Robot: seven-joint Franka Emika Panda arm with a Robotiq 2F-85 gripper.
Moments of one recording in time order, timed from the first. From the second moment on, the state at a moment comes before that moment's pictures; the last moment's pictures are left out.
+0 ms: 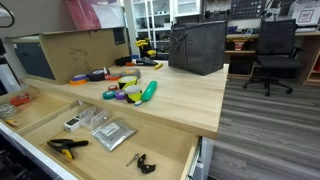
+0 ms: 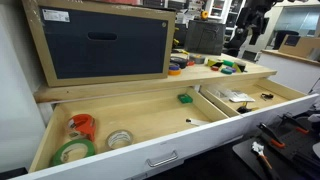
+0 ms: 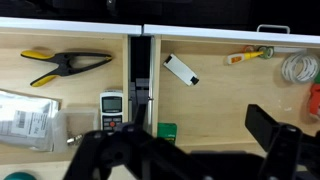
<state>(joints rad) 0.17 -0.44 0.17 -2.40 0.26 1.92 0.20</state>
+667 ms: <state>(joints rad) 0.16 -0.44 0.17 -2.39 0.25 1.92 0.20</state>
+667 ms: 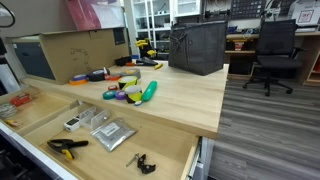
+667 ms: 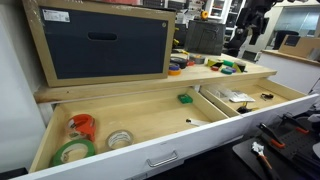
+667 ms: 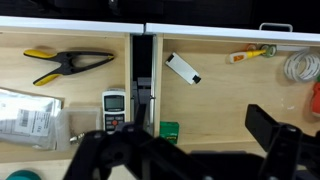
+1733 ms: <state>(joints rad) -0.05 -0.29 0.13 -2.35 0.17 2.11 0.56</state>
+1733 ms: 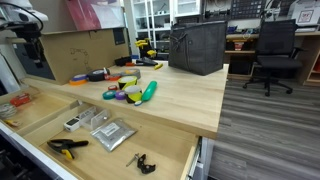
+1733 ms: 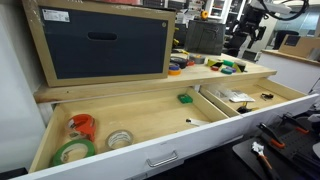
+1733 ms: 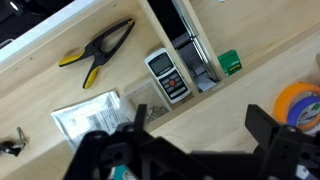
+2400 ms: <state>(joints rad) -0.08 -0.07 0.03 -2.18 0.07 2.11 0.72</state>
